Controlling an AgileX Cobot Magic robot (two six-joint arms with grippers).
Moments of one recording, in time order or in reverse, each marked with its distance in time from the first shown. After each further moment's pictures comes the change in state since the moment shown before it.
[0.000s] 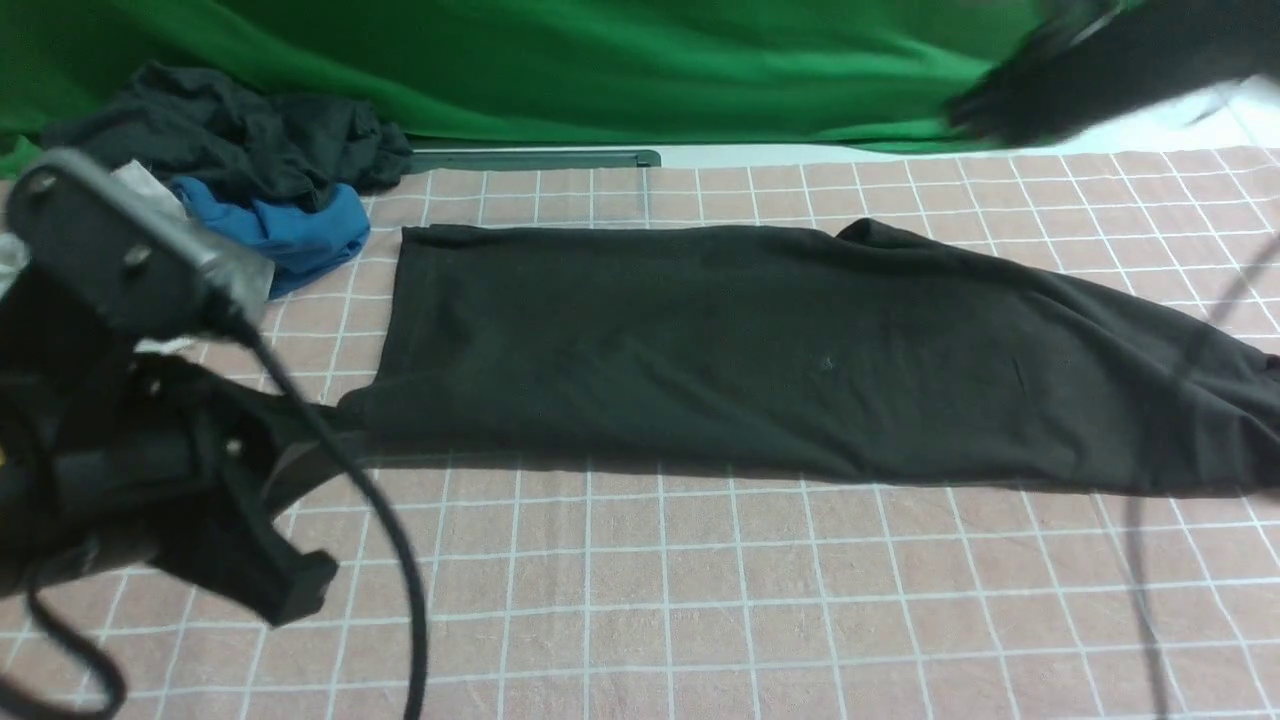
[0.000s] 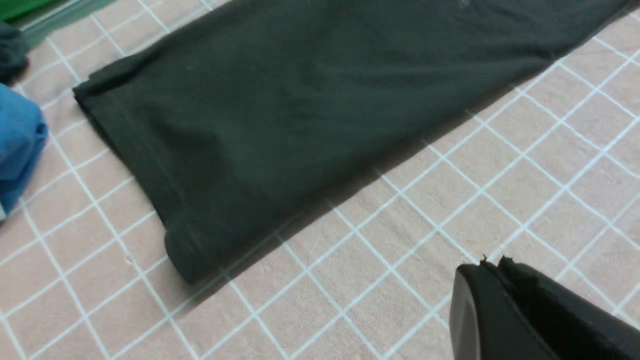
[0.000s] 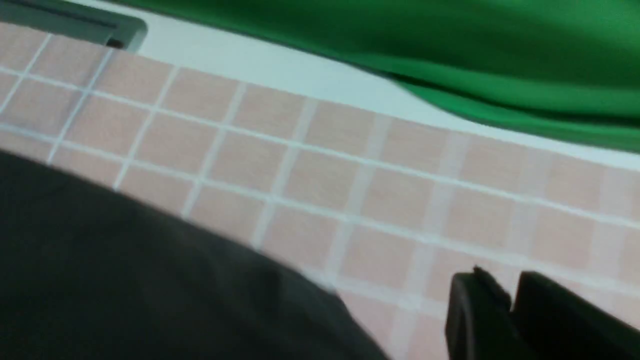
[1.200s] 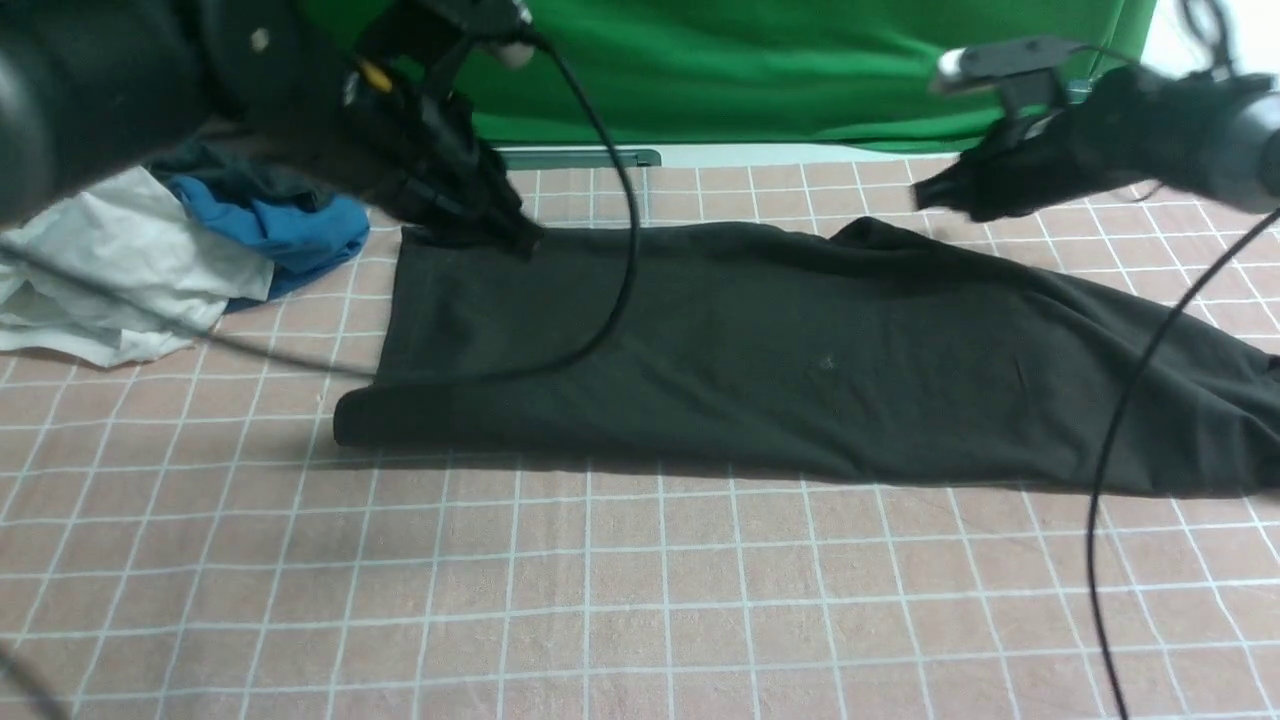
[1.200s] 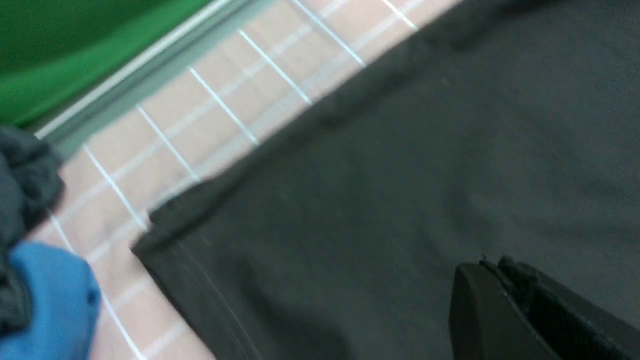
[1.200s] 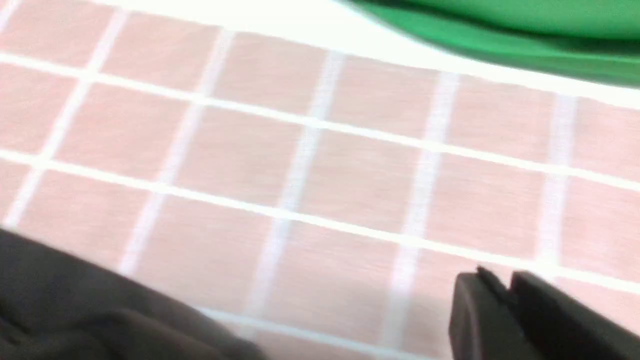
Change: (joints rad) right arm 0.008 0.246 -0.037 -0.056 -0.242 0.056; left arm 0.051 0.794 -0.582 0.055 -0.049 0.074
